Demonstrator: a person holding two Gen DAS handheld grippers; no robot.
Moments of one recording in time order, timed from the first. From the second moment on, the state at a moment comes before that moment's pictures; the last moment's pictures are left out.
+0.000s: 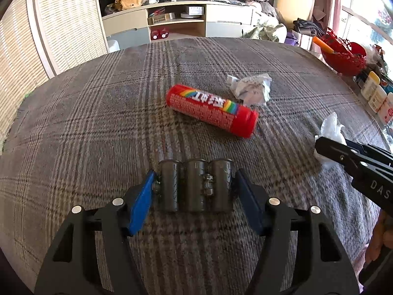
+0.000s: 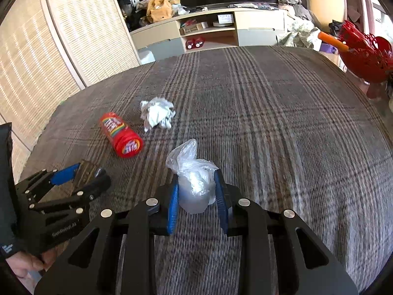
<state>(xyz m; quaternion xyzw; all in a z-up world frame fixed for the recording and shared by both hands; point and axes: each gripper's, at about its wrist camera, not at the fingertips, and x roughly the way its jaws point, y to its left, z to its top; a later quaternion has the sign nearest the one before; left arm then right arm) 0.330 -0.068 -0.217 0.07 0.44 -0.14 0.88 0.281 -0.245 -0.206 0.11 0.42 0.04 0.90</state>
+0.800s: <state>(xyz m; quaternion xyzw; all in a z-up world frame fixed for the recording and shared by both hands) 0.149 -0.032 -0.179 0.05 0.44 -0.12 0.89 0.115 -0.224 -0.175 0.15 0.41 0.04 0.90</state>
